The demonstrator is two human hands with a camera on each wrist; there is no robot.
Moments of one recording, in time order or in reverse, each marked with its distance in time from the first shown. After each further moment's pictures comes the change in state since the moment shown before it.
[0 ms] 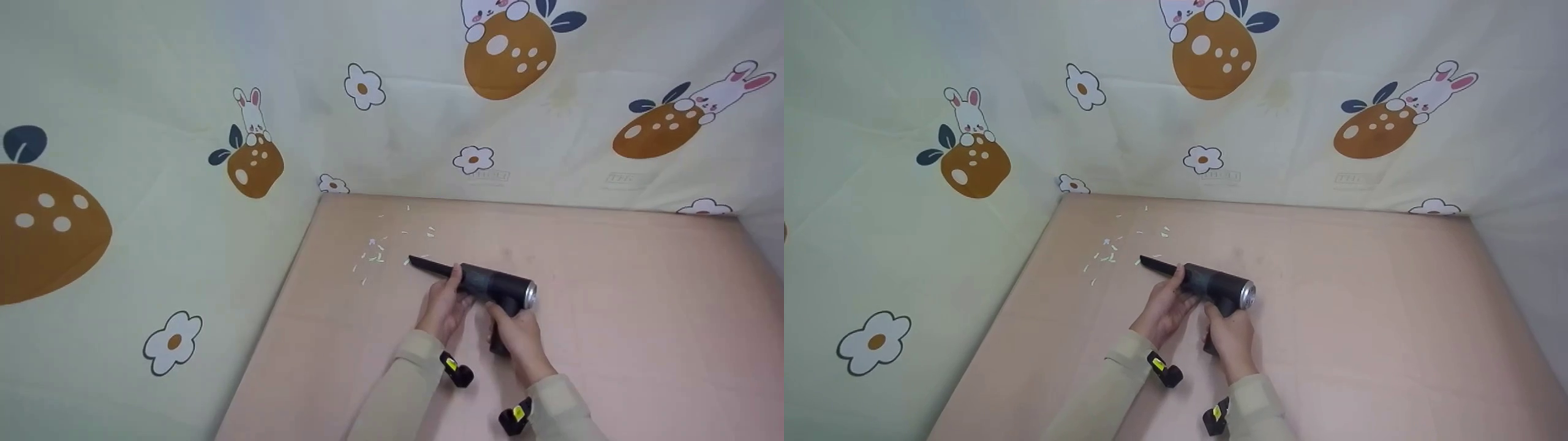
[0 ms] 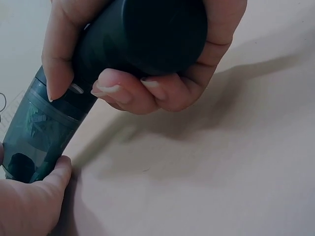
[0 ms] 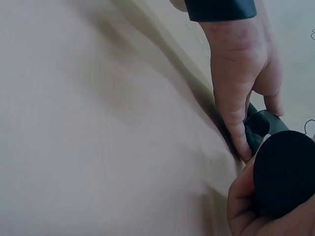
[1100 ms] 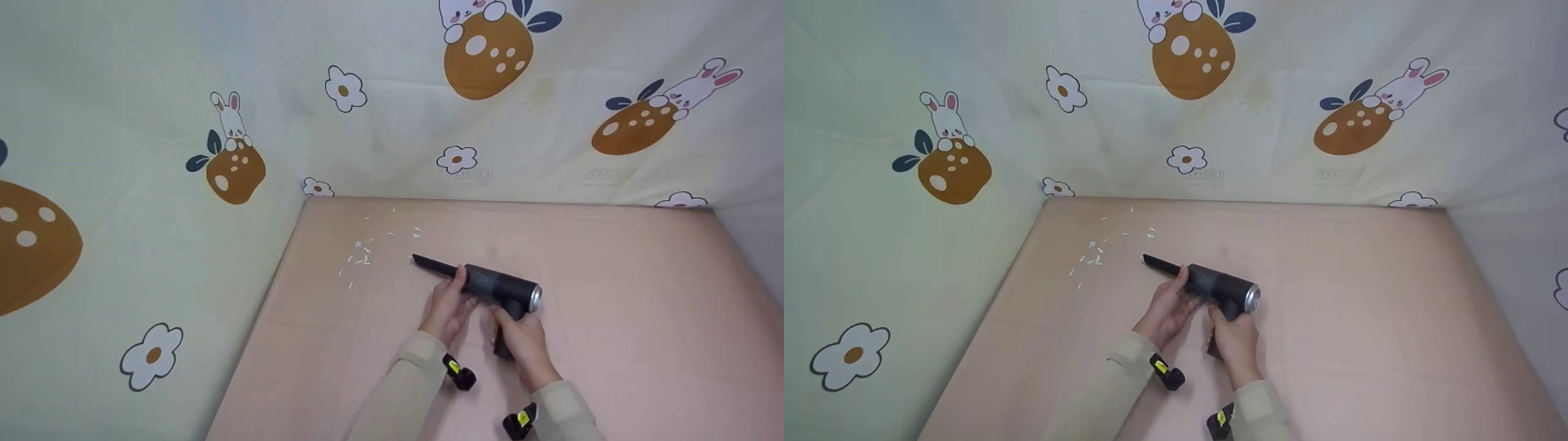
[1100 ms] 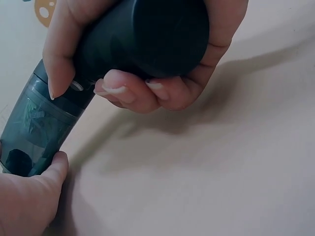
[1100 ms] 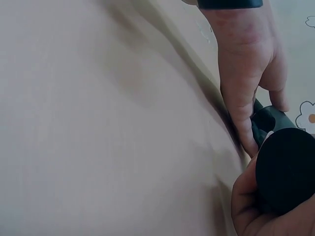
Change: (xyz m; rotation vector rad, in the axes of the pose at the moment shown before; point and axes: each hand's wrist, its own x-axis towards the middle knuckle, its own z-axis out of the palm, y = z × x) left_hand 0.004 -0.018 0.024 -0.017 -0.069 -0.009; right_hand -0.004 0.009 -0.025 -0.002 0.058 0.007
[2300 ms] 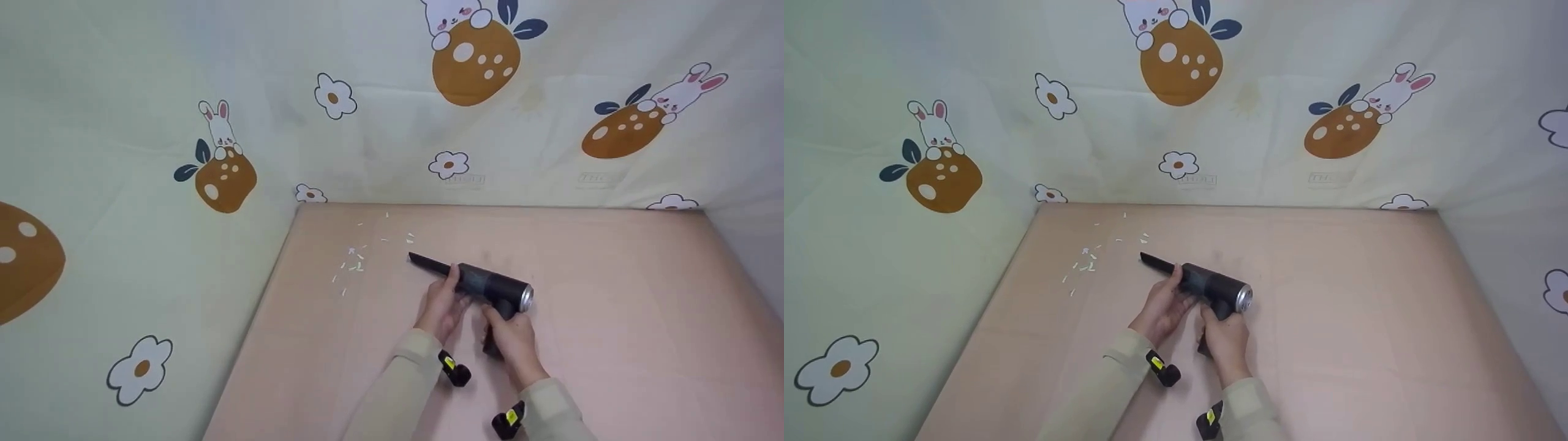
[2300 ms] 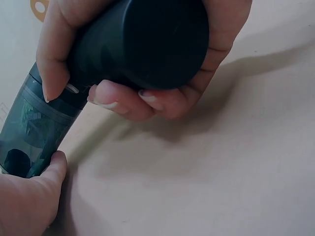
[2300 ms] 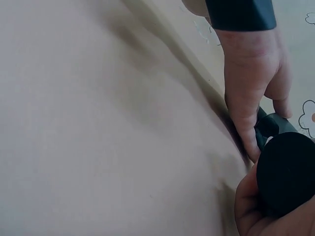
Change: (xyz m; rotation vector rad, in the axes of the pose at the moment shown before) left_hand 0.014 0.004 0.005 0.030 0.023 -0.025; right_hand 0.012 -0.001 0.006 0.043 0.023 -0.013
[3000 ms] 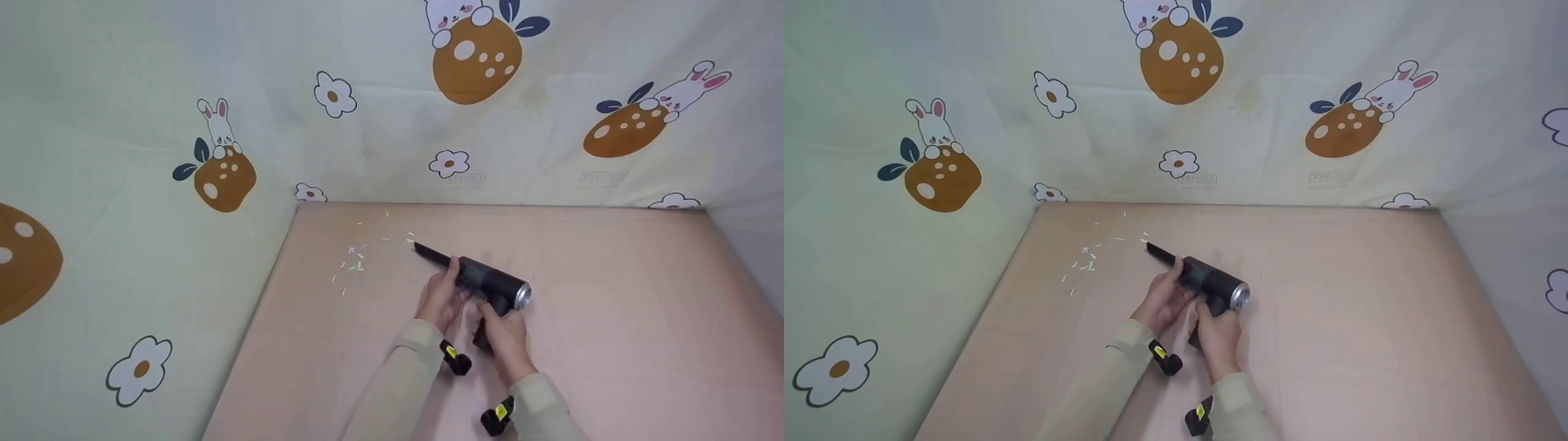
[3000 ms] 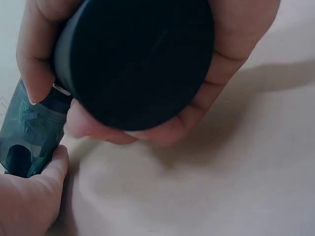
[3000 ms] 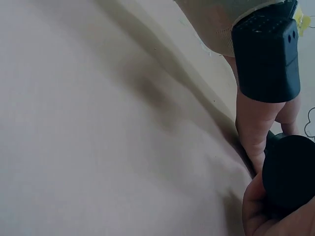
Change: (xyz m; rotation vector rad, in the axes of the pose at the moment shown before) left_hand 0.010 0.007 0.001 0.041 -0.040 -0.007; right_hand 0.002 -0.004 0.018 0.134 0.028 0.034
